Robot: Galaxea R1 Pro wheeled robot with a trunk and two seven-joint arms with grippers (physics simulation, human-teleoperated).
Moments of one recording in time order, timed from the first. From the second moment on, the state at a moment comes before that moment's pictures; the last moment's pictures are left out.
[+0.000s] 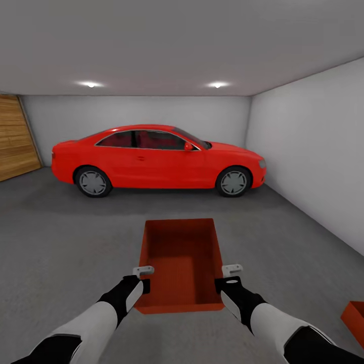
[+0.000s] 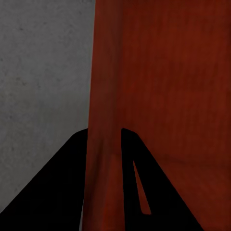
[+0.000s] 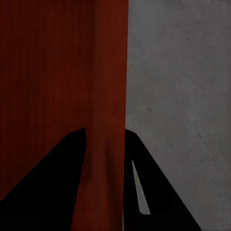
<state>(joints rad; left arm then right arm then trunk) -0.78 -0.14 0.00 -0.28 0.14 0.37 0.26 -0.79 0.09 0.56 -0.21 -0.44 0.17 -0.30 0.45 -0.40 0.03</state>
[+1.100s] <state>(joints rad) -0.78 -0.14 0.00 -0.28 0.14 0.37 0.26 -0.79 0.08 0.57 -0.21 -0.45 0.17 -0.30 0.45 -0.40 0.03</state>
